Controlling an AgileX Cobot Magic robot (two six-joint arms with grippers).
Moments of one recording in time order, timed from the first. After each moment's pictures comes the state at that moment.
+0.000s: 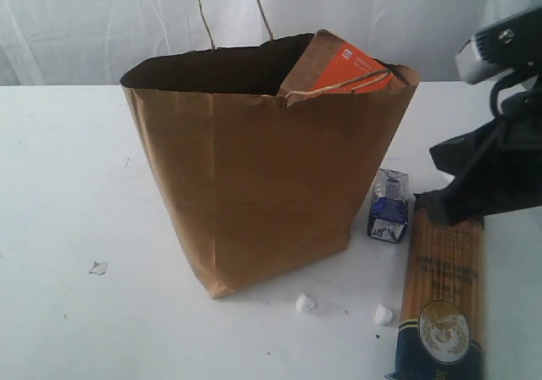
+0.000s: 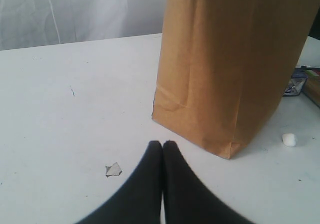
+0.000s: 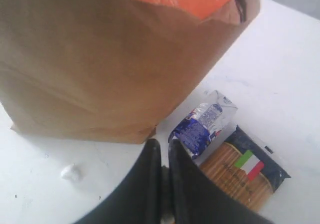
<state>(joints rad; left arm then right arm) -0.48 0.01 0.02 -0.21 0.21 0.13 0.45 0.94 -0.75 -0.02 0.52 -0.13</state>
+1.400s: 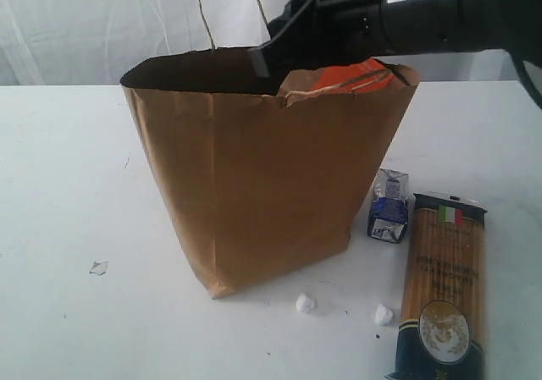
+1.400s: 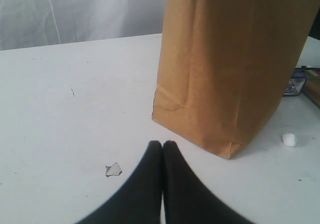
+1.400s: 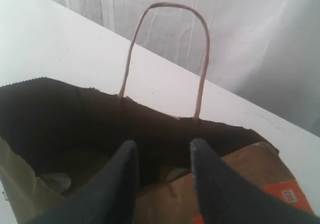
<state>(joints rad) -0.48 0.01 0.02 -0.21 0.21 0.13 0.62 1.37 -1.15 0.01 0.24 -0.13</state>
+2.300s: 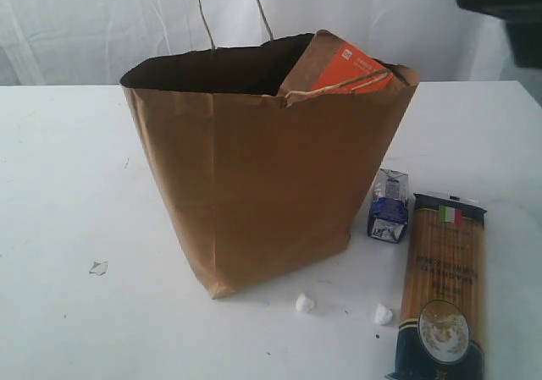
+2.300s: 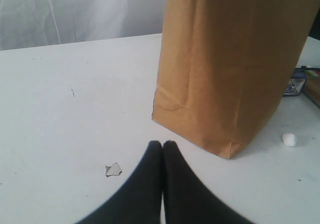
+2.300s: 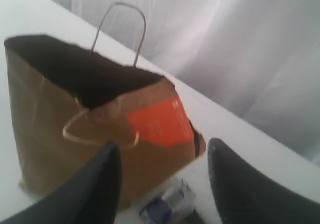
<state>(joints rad) -0.48 0.01 0.02 -0.21 0.21 0.13 0.62 0.86 -1.13 -0.20 0.76 -0.13</state>
